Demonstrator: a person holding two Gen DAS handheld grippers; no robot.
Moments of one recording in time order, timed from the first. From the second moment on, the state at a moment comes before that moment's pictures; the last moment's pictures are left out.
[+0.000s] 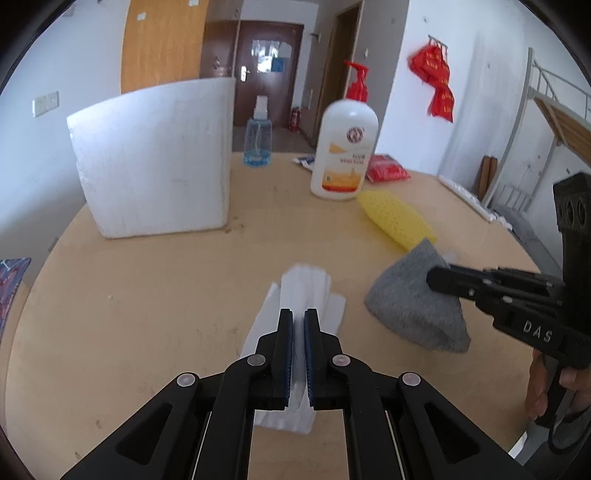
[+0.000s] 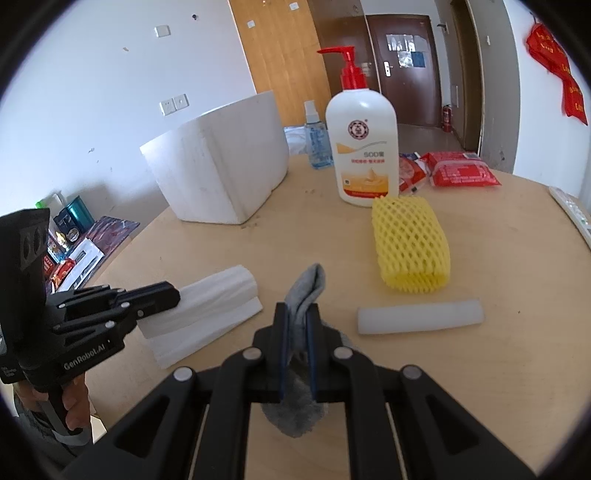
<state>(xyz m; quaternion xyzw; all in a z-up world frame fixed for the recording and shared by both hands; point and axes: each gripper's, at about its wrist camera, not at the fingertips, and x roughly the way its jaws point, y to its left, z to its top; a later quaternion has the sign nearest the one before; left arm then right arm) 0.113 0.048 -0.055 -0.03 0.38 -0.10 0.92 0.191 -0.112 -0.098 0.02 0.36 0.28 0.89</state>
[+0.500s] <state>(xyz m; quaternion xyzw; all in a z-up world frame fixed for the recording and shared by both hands) 0.124 0.039 -0.074 0.00 0.41 -0.08 0.91 0.191 -0.111 -0.100 0.02 0.36 0.29 0.89</state>
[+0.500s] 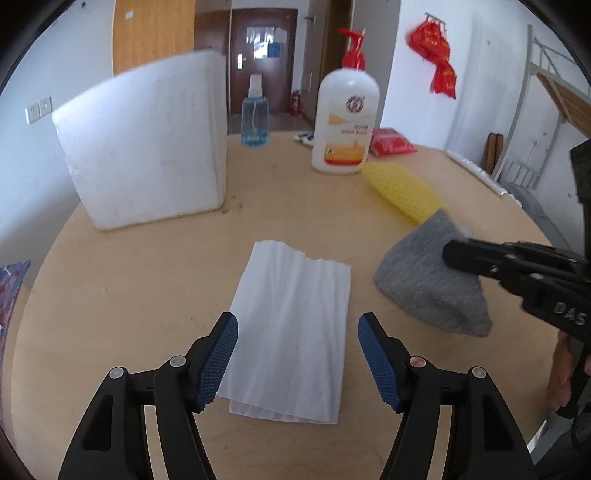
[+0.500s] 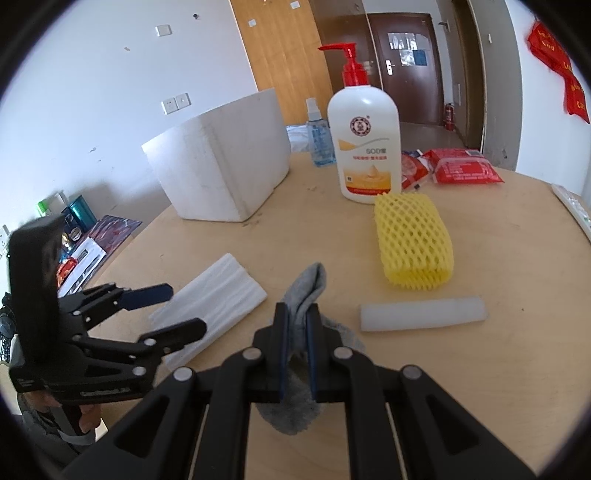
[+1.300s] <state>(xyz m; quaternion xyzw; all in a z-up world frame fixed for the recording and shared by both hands) 0.125 0.039 -0.080 0.00 0.42 -0.09 0.90 0.192 -0.103 -0.108 -0.03 0.37 0.26 0.89</state>
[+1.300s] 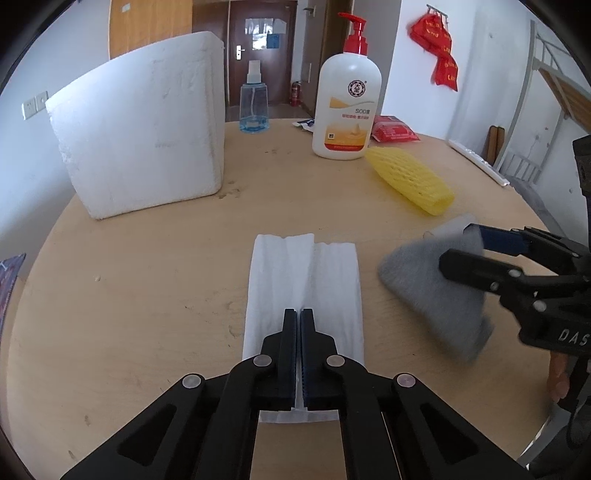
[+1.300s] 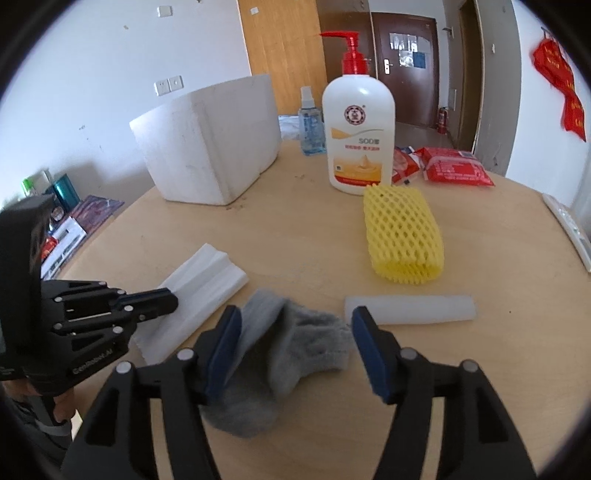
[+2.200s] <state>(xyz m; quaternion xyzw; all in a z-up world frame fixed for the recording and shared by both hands) 0.117 0.048 -0.078 -0.03 0.42 -0.09 0.90 0.181 -0.082 -0.132 -0.06 0.41 0.28 0.86</state>
